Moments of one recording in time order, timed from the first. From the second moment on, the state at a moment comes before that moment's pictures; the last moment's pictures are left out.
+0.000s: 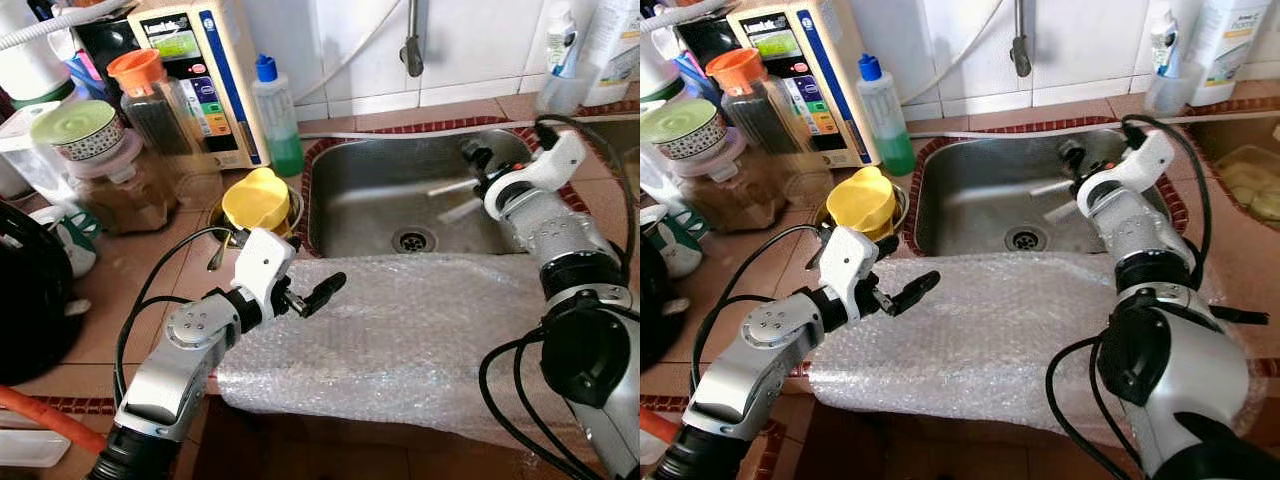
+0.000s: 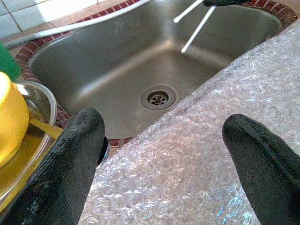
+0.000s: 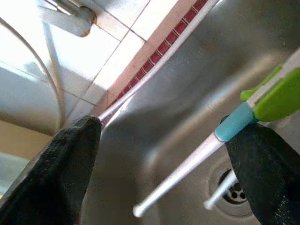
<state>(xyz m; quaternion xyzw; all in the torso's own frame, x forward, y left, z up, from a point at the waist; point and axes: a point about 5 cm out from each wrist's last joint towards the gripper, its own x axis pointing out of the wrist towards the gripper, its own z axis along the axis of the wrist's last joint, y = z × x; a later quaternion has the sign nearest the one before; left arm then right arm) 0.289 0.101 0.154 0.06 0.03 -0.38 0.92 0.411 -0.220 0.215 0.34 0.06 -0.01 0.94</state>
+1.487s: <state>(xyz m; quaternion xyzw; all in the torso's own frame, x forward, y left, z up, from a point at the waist) 0.289 0.100 0.153 0.06 0.03 -0.38 0.92 0.396 -0.215 0.169 -0.22 0.16 0.14 0.95</state>
